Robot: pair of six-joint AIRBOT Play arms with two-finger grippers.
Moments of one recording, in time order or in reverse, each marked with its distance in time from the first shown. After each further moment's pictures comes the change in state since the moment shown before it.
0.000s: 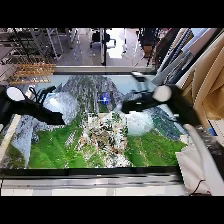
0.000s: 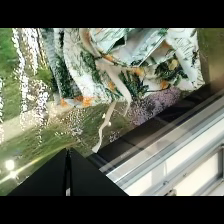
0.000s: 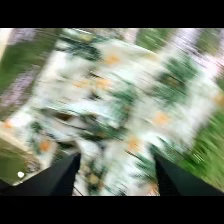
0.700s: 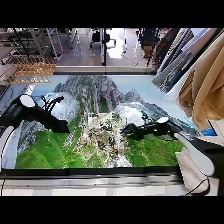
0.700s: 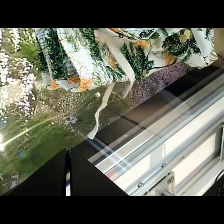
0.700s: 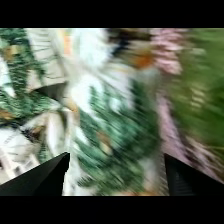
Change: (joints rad) left arm -0.040 -0.038 -0.085 -0.011 0.000 0.028; right arm -0.195 -0.321 -0.457 0.738 -0.149 -0.412
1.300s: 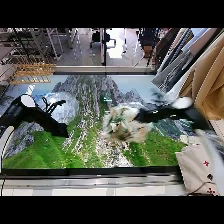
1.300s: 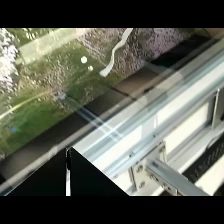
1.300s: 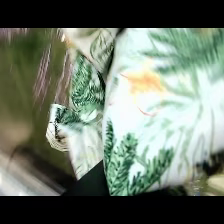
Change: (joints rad) left arm -0.003 0.000 -0.001 -0.001 -0.128 0.010; right arm -0.096 0.409 0.188 -0.352 0.147 0.230
